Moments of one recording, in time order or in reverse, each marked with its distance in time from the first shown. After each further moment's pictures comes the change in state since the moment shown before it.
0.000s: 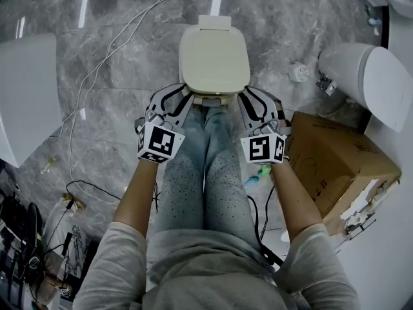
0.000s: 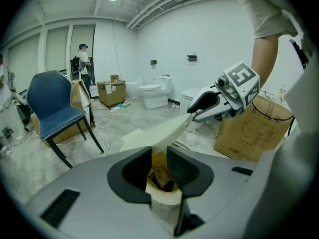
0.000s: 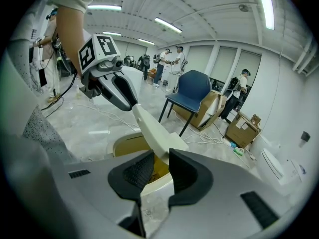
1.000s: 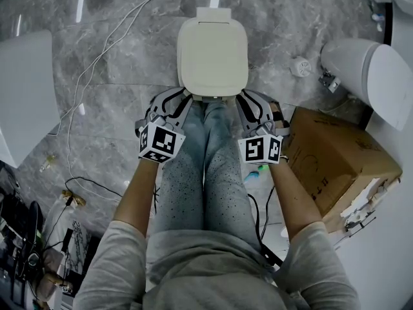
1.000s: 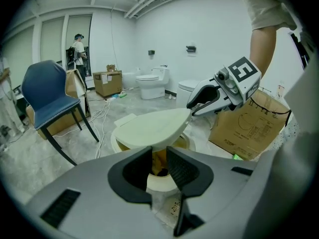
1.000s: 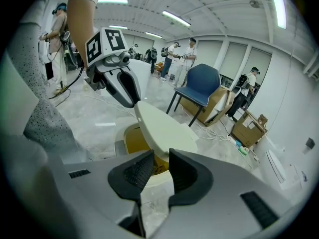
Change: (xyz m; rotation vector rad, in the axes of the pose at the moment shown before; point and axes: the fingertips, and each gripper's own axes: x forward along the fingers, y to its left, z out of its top) left arm 0.017 -0.018 -0.047 -0.010 0.098 -0.042; right arm 0.012 0.031 -0.035 -0.062 0.070 0.056
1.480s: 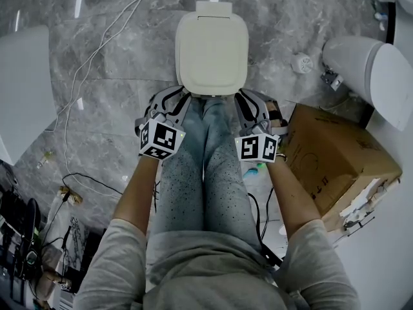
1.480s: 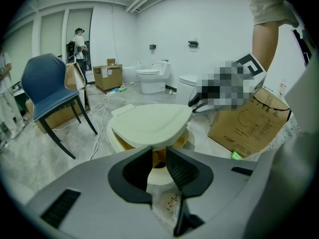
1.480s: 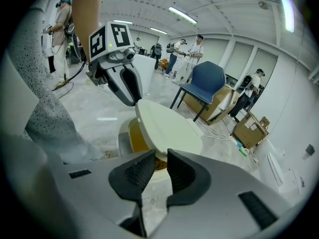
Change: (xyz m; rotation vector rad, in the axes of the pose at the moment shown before) left arm 0.017 -0.012 -0.029 -0.026 0.052 -0.001; right arm 0.010 0.019 -0.022 -0.045 0.037 0.008
